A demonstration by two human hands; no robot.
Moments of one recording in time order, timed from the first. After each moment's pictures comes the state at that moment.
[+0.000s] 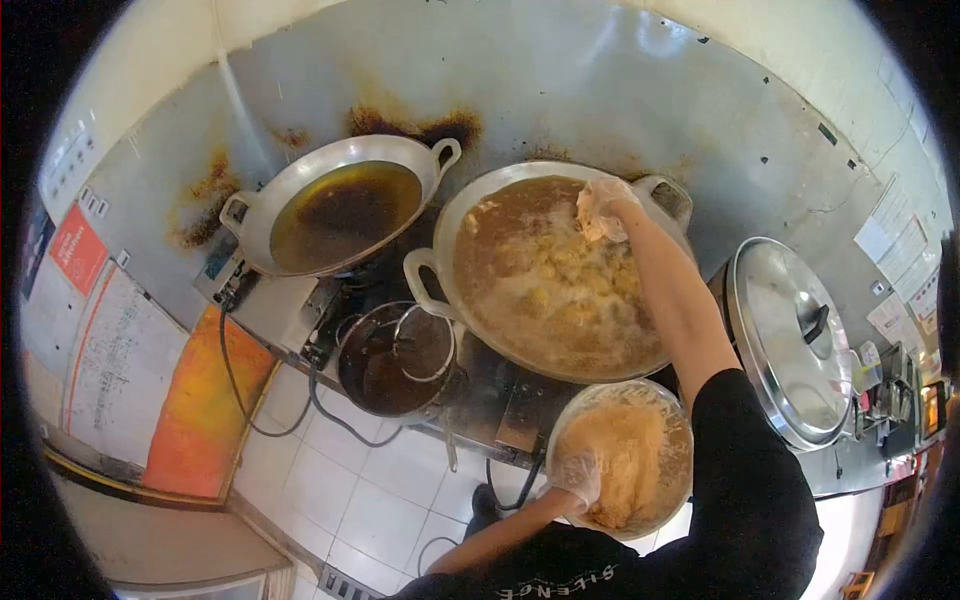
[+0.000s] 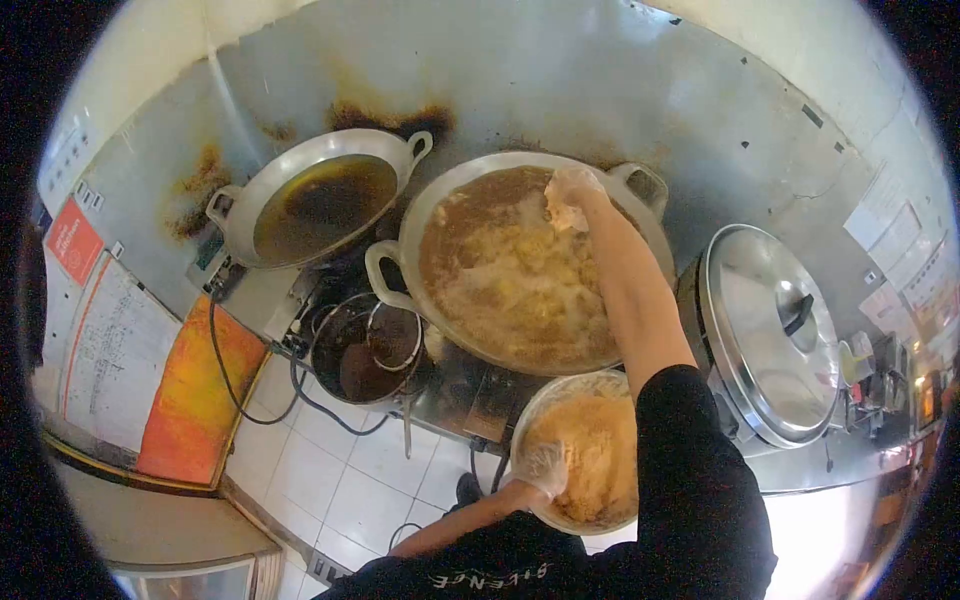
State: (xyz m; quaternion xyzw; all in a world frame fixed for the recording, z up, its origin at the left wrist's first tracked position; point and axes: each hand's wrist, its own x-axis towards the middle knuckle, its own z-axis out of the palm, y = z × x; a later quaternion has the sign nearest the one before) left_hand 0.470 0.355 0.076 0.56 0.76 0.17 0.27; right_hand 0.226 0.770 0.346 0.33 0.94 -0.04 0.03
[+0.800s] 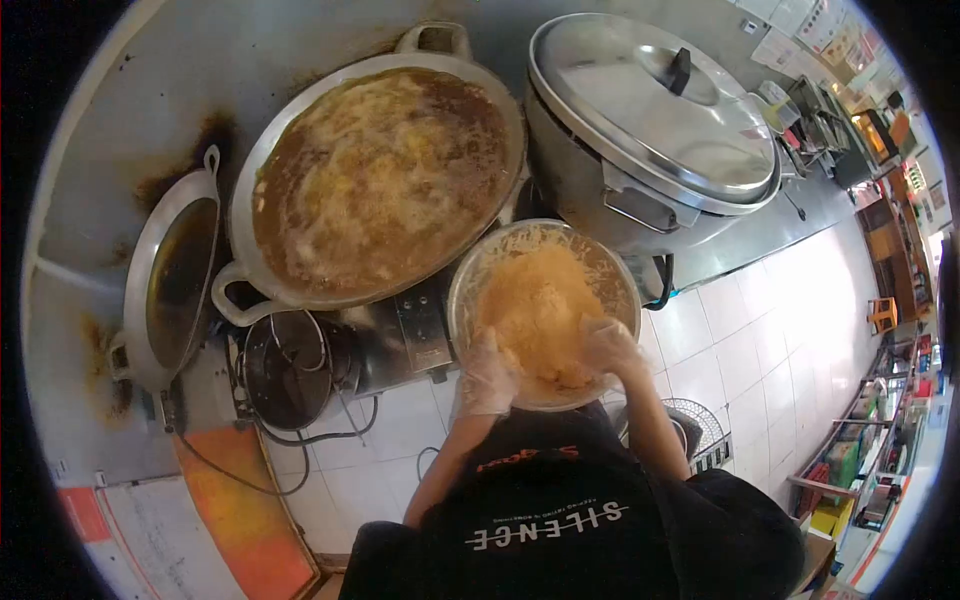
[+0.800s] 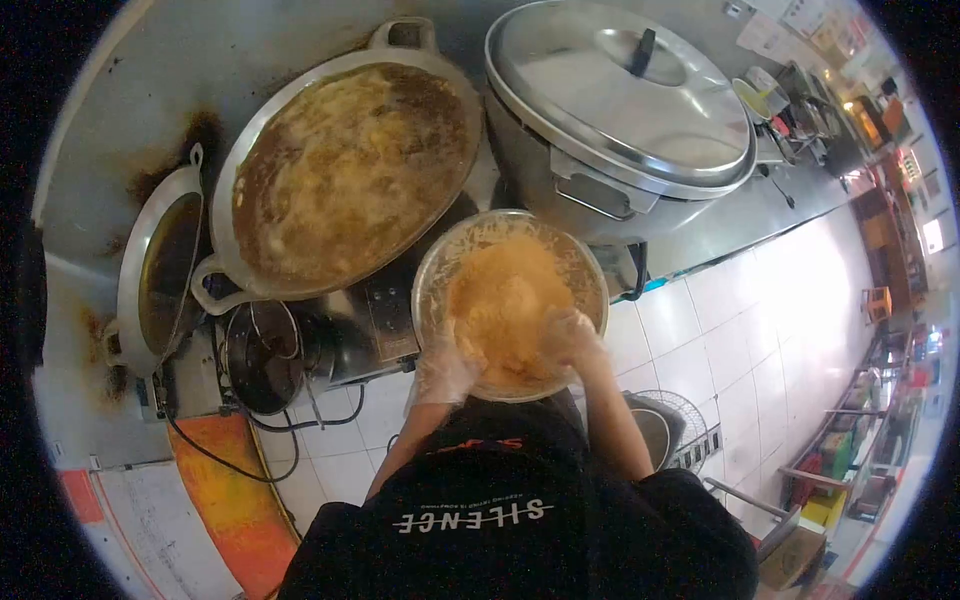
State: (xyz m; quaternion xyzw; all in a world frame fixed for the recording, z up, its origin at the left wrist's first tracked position) left_hand 0.430 0.325 0.154 0.56 0.73 0.27 0.28; right_hand 0.666 0.412 0.118 0.55 0.80 -0.20 0.13
